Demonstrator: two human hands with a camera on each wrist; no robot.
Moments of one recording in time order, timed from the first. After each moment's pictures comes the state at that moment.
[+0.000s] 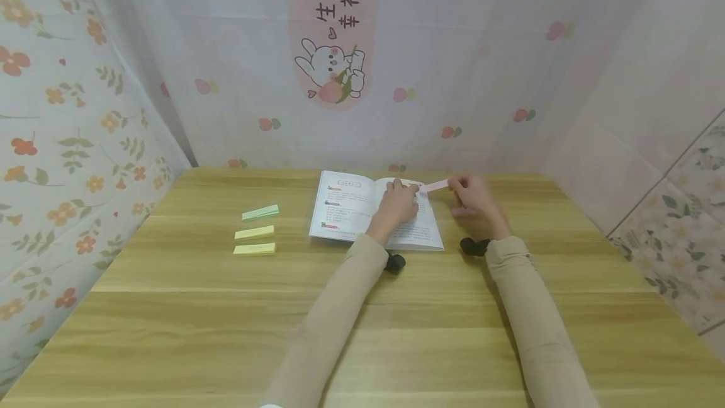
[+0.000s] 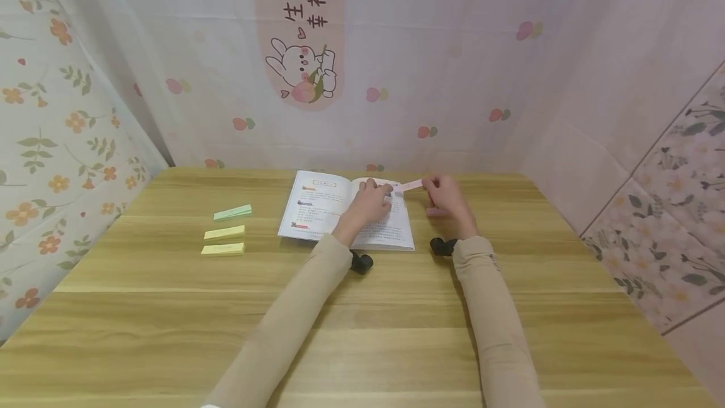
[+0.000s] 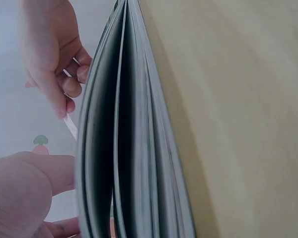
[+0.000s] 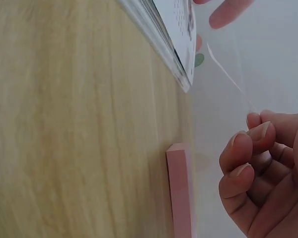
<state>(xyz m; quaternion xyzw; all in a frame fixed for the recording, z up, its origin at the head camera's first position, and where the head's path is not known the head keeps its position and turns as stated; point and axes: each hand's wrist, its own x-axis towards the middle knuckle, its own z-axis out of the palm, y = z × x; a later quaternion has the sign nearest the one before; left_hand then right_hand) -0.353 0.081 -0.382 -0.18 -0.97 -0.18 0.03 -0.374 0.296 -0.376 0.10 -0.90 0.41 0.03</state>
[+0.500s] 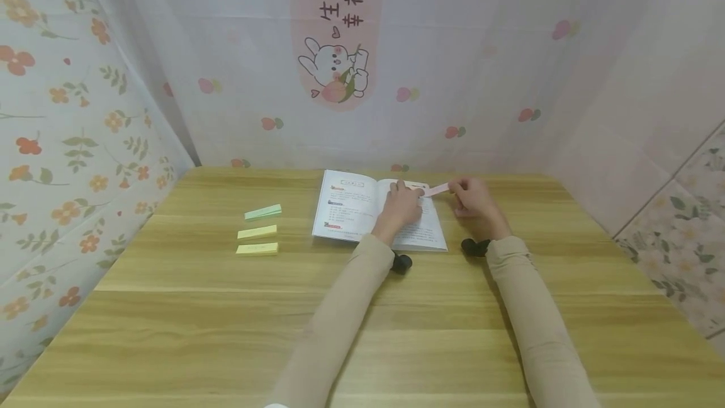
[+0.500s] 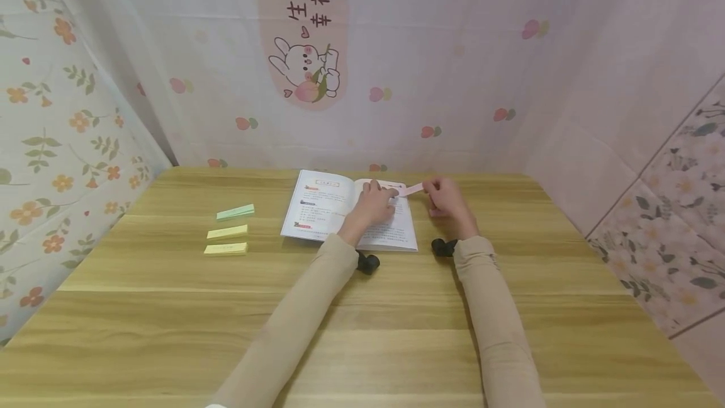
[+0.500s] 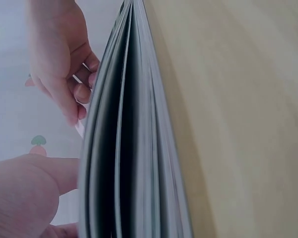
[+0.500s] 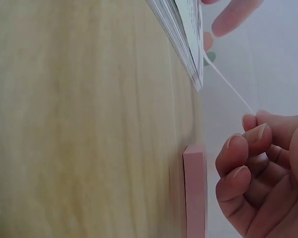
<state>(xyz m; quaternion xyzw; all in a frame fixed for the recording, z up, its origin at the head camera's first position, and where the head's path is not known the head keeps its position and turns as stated) -0.355 0.084 -0.385 -0.18 -0.97 -0.16 0.02 -0.380 0.288 -0.381 0.07 -0.89 0.44 -0.01</state>
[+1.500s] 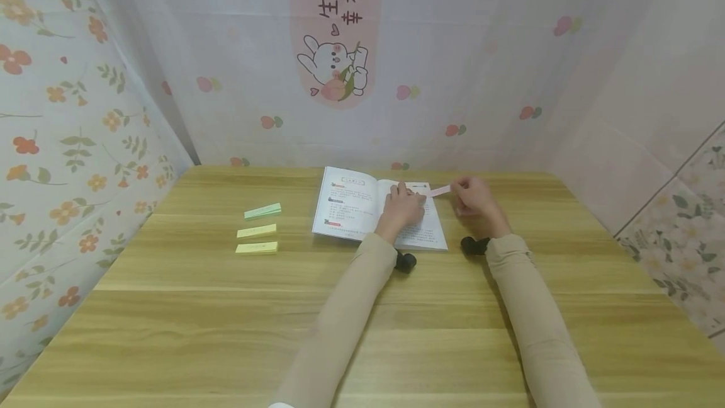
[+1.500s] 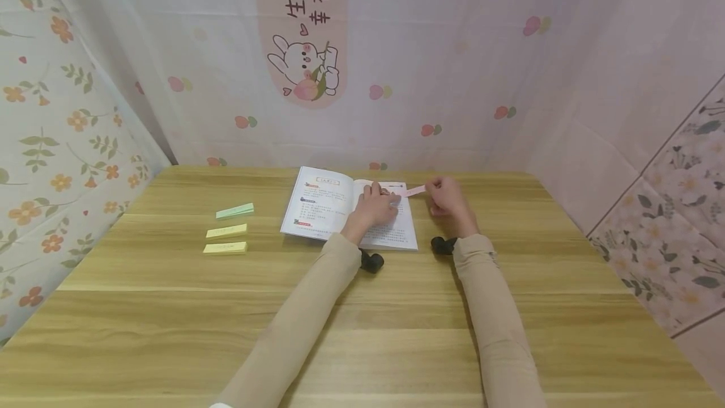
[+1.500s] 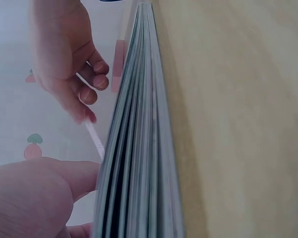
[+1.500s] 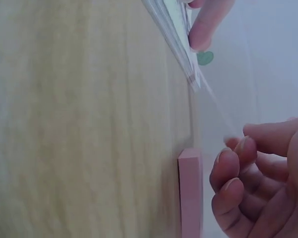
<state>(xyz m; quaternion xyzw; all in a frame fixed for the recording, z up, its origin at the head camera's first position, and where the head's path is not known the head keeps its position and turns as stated) -0.351 0.086 -0.389 -0.16 -0.98 -0.14 -0.03 -0.380 0.288 -0.379 0.06 -0.91 0.42 -0.01</state>
